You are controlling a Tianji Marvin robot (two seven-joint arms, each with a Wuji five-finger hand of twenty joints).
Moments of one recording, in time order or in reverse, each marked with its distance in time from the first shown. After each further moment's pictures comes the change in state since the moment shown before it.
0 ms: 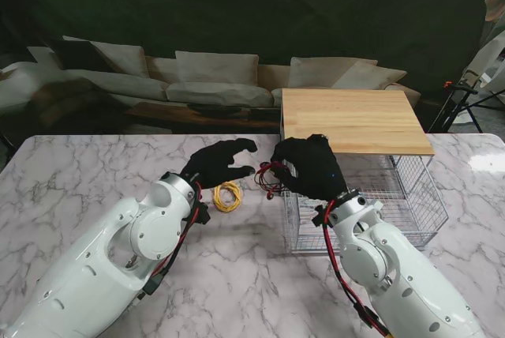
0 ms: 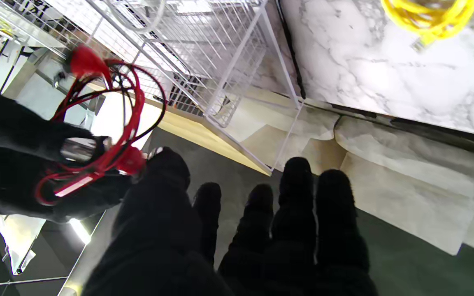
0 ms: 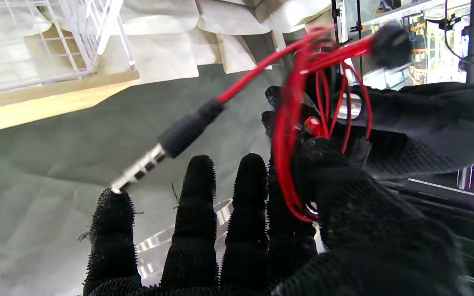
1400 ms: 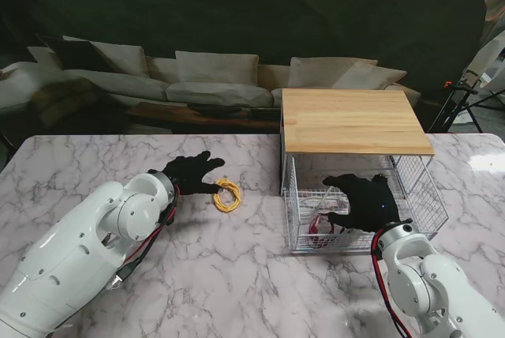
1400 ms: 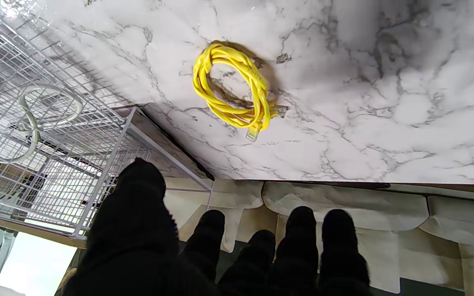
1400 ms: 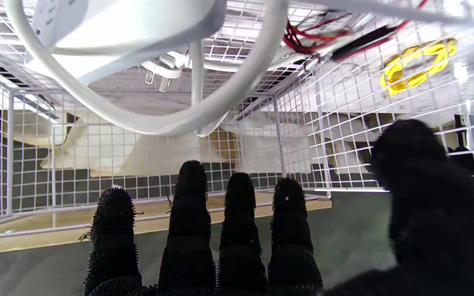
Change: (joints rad) left arm -0.102 0.075 0.003 0.165 0.163 -0.022 -0.295; right arm -0.253 0.057 0.254 -0.092 -0.164 0.187 0.273; left_hand -0.152 0.071 -0.012 0.000 -0.051 0.061 -0.336 -0.314 -0.260 0.040 -0.235 -0.268 -0.305 0.026 -0.224 -0.292 -0.176 -0.012 -0.444 -0.210; right_hand -0.306 -0.176 -0.034 0.075 -0.301 0.011 -0.687 -0.400 -0.122 0.104 -0.285 -0.316 -0.005 0.065 -0.155 -0.026 0.012 -0.014 -0.071 0.061
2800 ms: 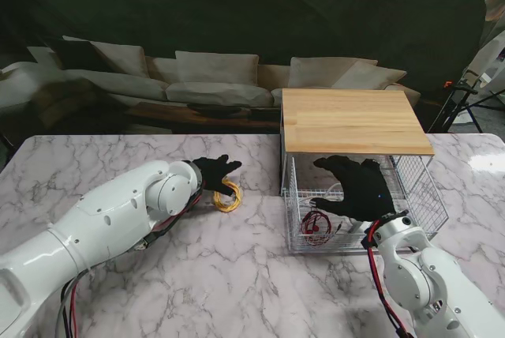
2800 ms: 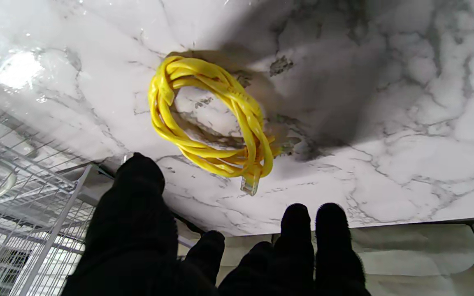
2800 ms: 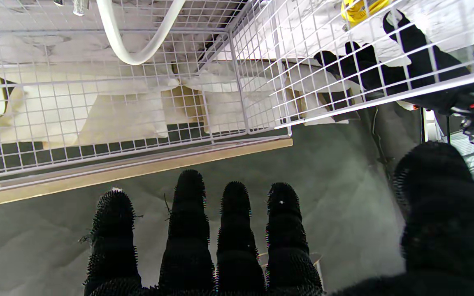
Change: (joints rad) left arm -0.456 -0.083 0.542 0.503 -0.224 -0.016 0.114; right arm 0.036 -0.017 -0.010 0.006 0.078 -0.109 -0.115; left_hand 0.003 -0.035 -0.003 0.000 -0.109 0.033 -0.068 -0.241 -0.084 0.013 -0.011 -0.057 0.012 -0.044 0.026 -0.002 0.002 -0.051 0.153 -0.037; right_hand -0.060 0.132 -0.164 0.025 -0.021 0.049 -0.008 0.011 -0.079 0.045 0.001 -0.038 -0.060 0.014 -0.046 -0.023 -0.025 0.001 -0.015 0.029
